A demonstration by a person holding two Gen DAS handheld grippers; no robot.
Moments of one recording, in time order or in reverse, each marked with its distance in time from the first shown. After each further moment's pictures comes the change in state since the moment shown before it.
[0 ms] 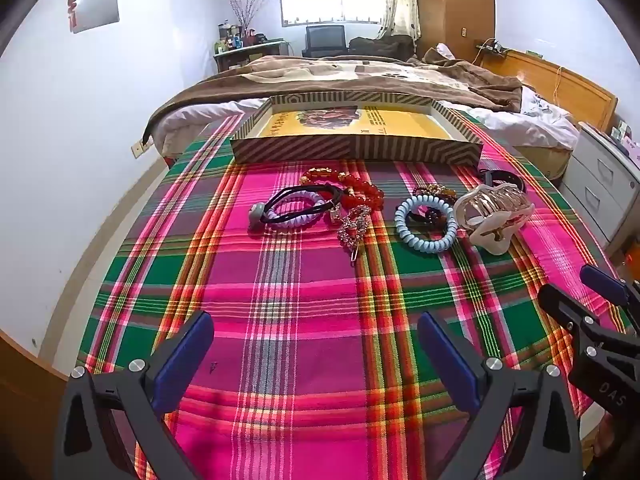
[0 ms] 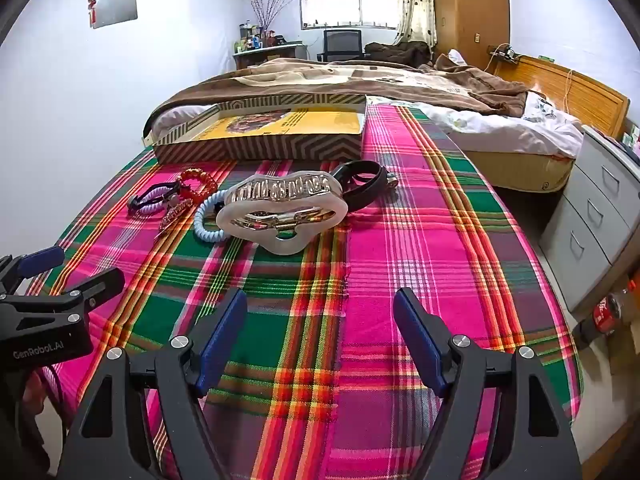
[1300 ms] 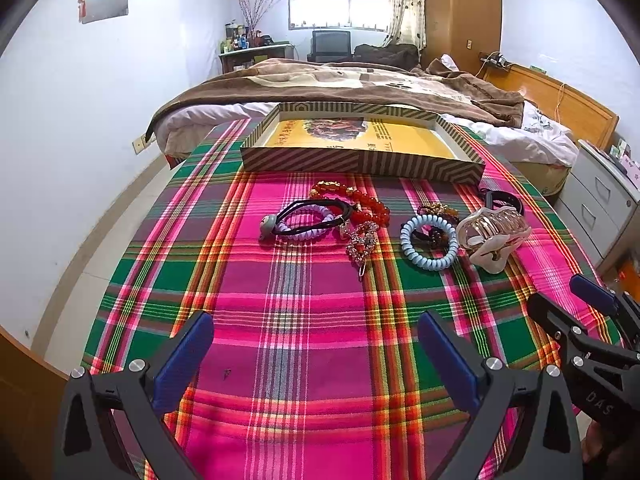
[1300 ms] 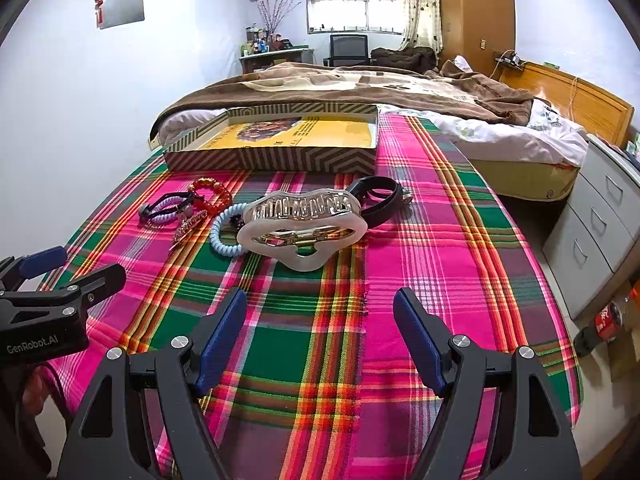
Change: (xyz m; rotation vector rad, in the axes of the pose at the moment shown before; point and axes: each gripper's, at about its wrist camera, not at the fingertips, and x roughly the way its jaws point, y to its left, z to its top) left arm -0.011 0.016 0.009 -0.049 -0.013 -0.031; right arm -0.004 0.011 0.011 -0.014 -0.018 0.014
